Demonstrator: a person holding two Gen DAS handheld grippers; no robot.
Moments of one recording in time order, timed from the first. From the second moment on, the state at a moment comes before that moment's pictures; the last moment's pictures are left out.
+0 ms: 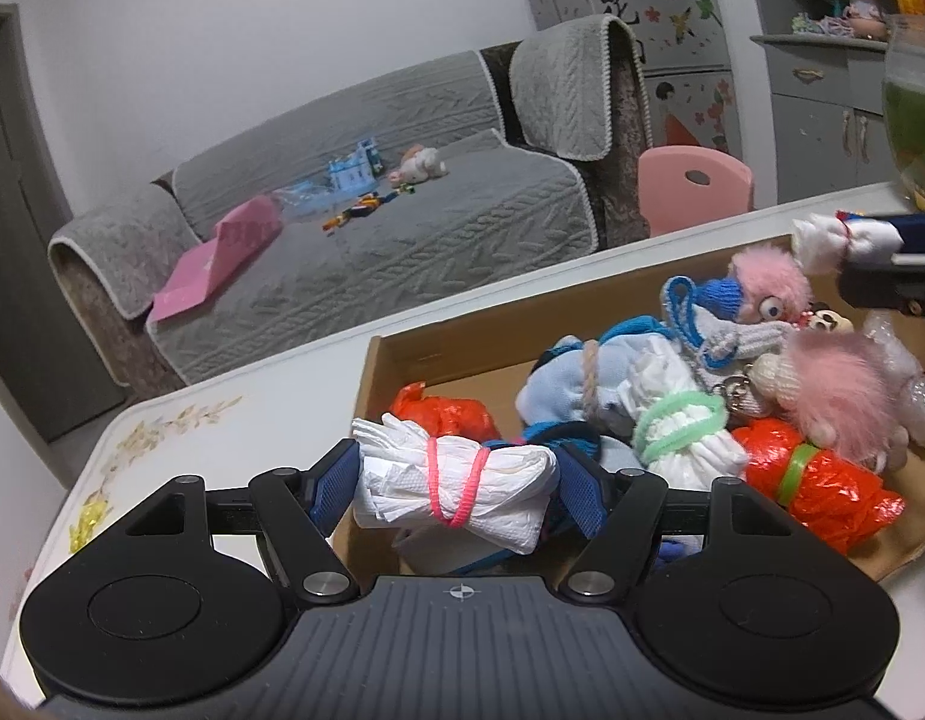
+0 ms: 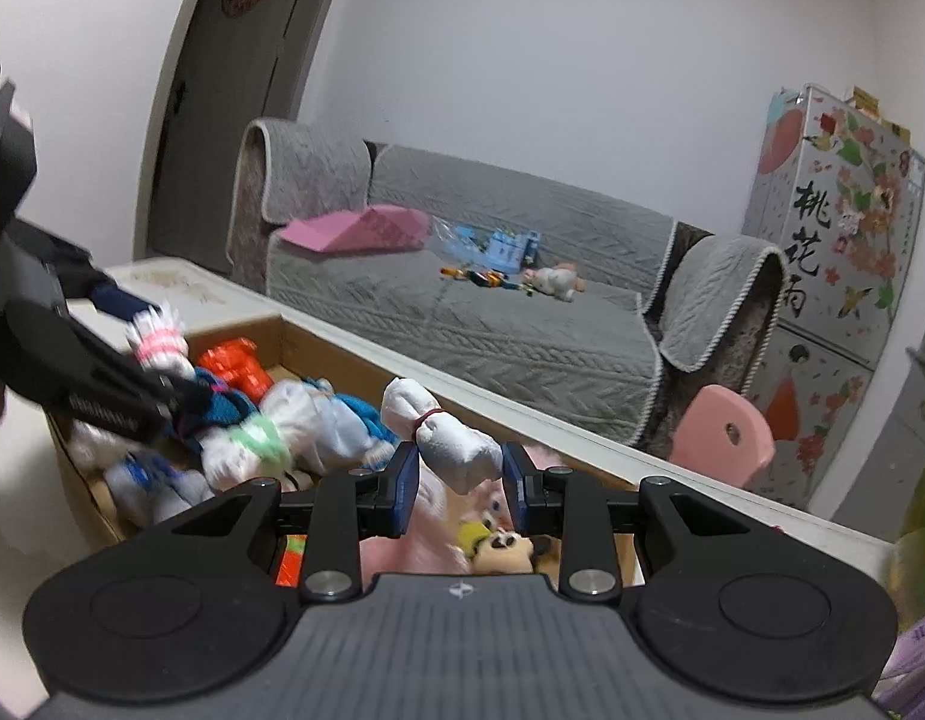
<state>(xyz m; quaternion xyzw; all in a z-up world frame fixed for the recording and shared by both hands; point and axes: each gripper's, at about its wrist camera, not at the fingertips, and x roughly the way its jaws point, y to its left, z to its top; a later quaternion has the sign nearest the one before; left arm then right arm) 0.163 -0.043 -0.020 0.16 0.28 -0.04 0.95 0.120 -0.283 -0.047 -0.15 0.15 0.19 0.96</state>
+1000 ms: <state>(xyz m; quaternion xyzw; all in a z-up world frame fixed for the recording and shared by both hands) 0.157 -0.055 -0.019 0.19 0.25 -0.03 0.95 0.126 -0.273 -0.050 -0.15 0.16 0.22 0.95</state>
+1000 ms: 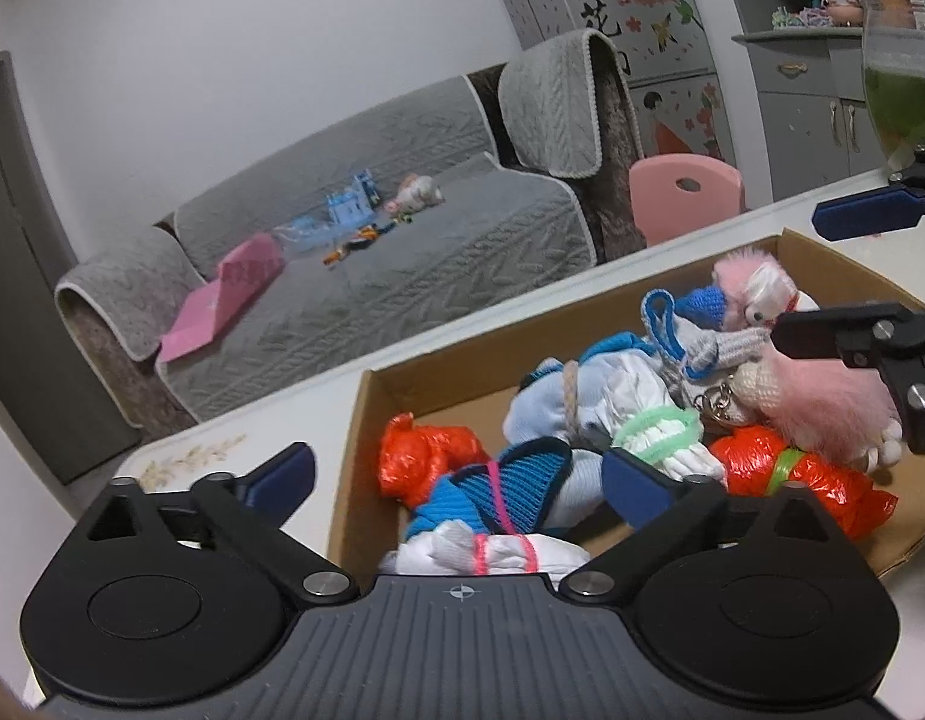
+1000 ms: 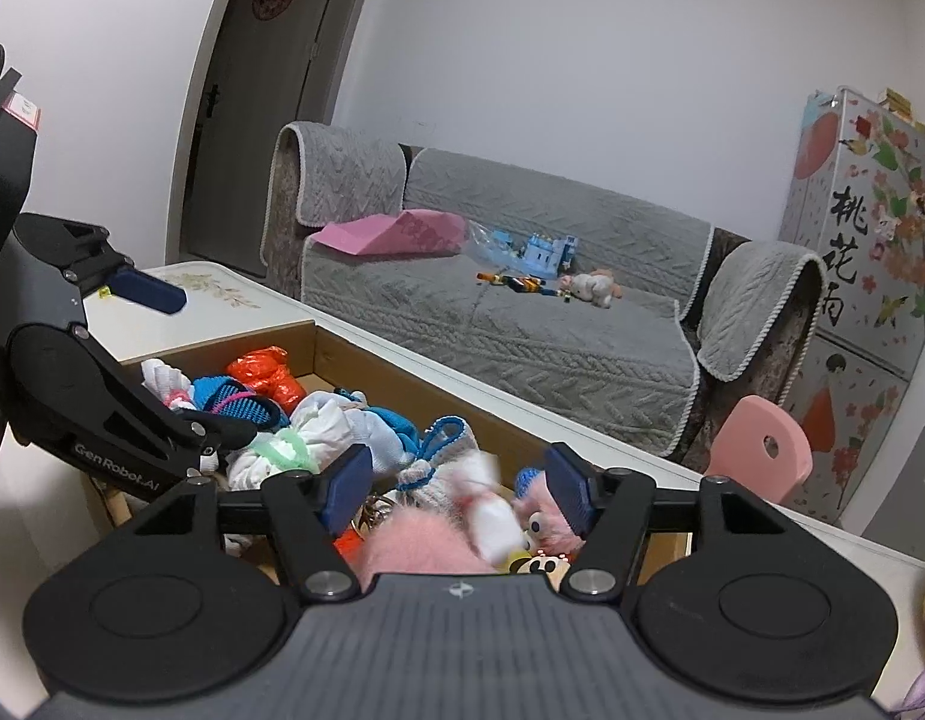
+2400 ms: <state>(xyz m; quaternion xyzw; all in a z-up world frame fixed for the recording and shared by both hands) -0.048 -0.080 -0.063 0.18 0.31 -0.16 0.92 -0.009 -0.313 -0.092 0.24 0.37 0.27 0.85</state>
